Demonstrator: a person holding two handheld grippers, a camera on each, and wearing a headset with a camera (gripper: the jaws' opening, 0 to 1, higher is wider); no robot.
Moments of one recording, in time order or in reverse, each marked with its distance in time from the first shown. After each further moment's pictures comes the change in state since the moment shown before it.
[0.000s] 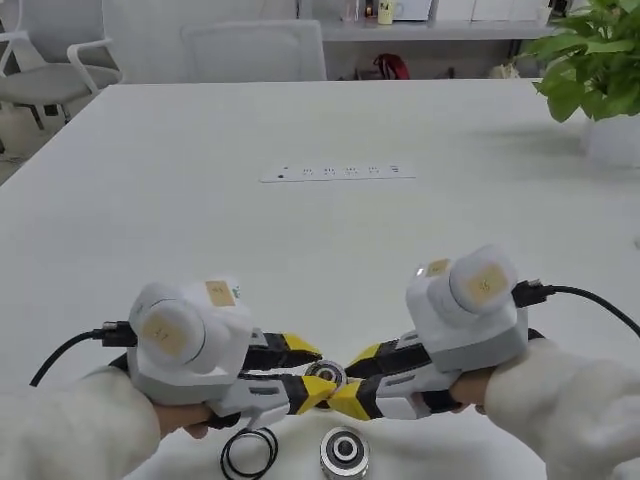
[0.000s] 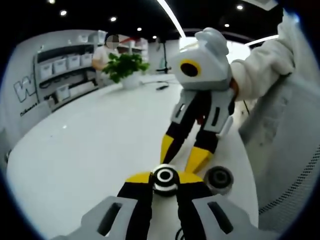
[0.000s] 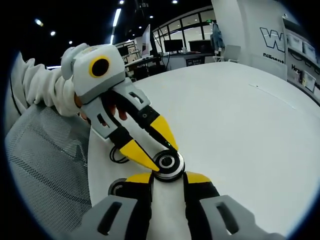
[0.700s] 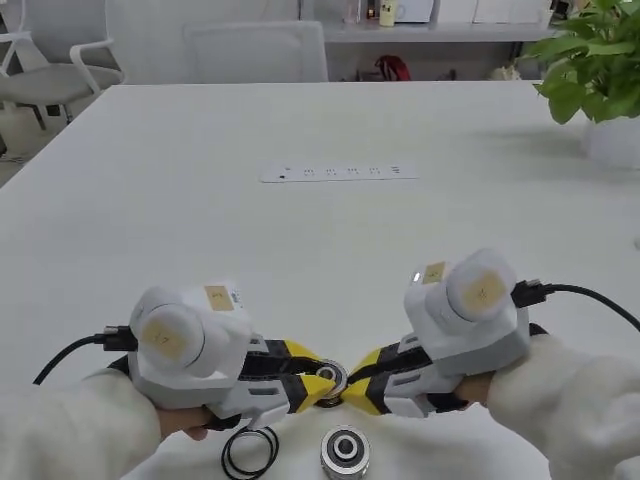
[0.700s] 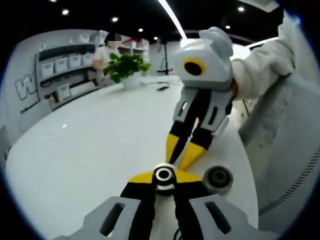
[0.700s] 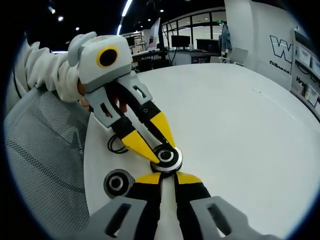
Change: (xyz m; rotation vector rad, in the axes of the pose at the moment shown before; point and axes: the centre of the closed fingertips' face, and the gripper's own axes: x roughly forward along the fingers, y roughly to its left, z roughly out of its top) left arm -0.002 0.001 0.001 -0.018 -0.020 0.006; right arm -0.003 -0.003 -0.006 -0.101 0.055 -0.019
